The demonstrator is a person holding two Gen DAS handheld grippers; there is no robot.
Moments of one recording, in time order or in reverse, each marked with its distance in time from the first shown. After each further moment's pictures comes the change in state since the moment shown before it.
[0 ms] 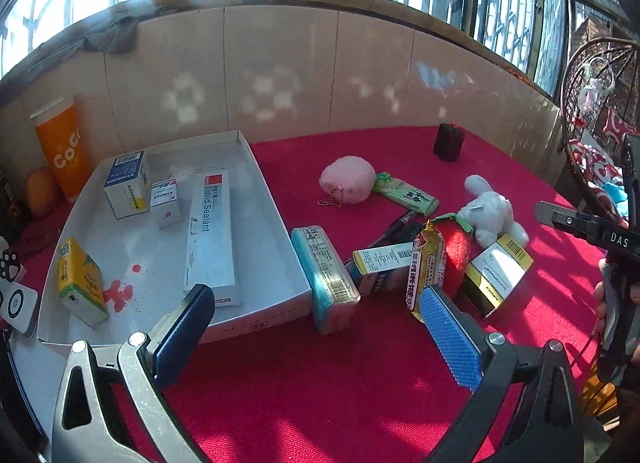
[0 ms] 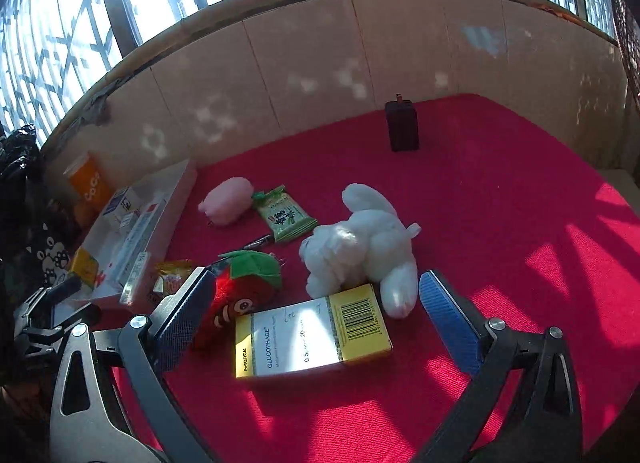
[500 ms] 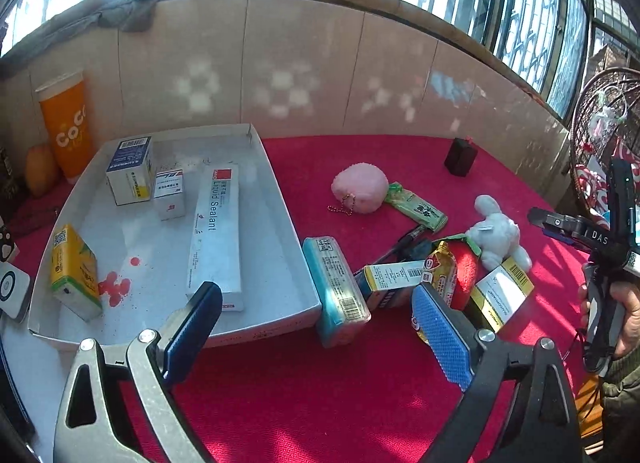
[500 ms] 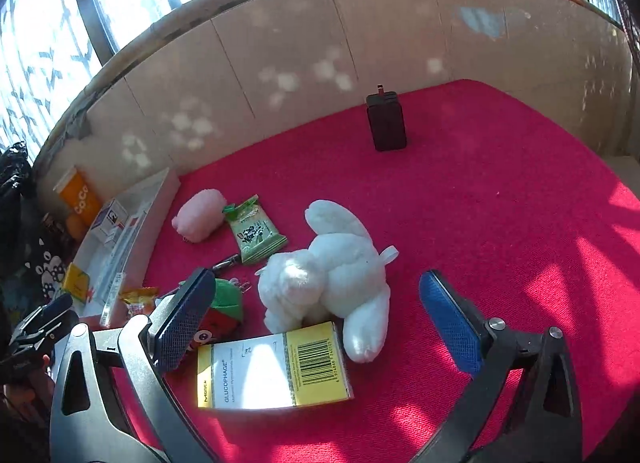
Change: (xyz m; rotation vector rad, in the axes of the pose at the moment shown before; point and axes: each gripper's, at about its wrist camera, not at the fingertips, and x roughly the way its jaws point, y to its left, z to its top) left arm 0.006 0.007 0.008 -0.076 0.001 0.001; right arm 0.032 -0.031 0.032 0.030 0.037 0.040
